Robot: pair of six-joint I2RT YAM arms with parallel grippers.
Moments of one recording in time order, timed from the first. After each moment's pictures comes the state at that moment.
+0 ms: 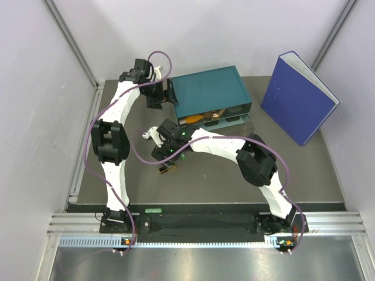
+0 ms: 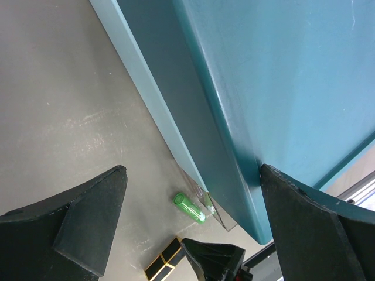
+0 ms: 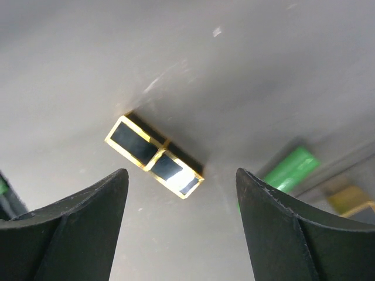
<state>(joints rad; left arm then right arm) -0.16 2.15 2.08 -0.94 0.45 -0.26 1.01 2.15 1.76 -0.60 -0.14 -0.09</state>
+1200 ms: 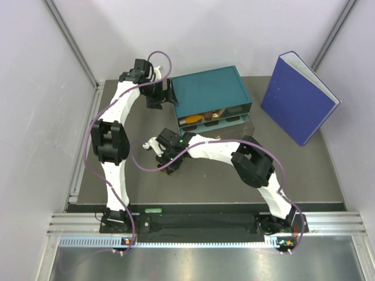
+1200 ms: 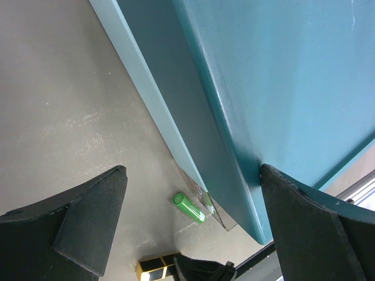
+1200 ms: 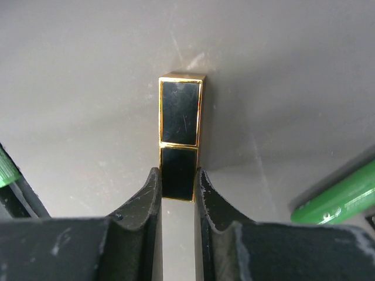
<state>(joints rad) -0.16 2.15 2.08 -0.94 0.46 -0.26 1.05 2.18 1.69 -0.58 -0.21 -0.07</state>
